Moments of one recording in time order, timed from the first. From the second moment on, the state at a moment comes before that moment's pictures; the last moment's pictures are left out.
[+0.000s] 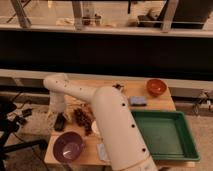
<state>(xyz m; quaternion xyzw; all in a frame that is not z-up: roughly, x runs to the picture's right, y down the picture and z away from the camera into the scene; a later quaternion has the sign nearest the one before) -0.280 0.186 0.853 -0.30 -0.44 -0.63 0.56</state>
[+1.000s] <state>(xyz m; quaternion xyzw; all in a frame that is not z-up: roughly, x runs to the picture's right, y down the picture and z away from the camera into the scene) -0.277 0.185 0.856 -0.30 -0.44 -0.63 0.57</state>
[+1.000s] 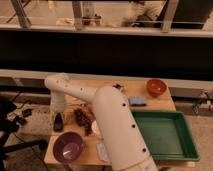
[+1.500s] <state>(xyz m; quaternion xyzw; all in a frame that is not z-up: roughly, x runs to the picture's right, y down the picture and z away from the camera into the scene) -0.271 0.164 0.842 -0.27 -0.43 -0.62 0.59</state>
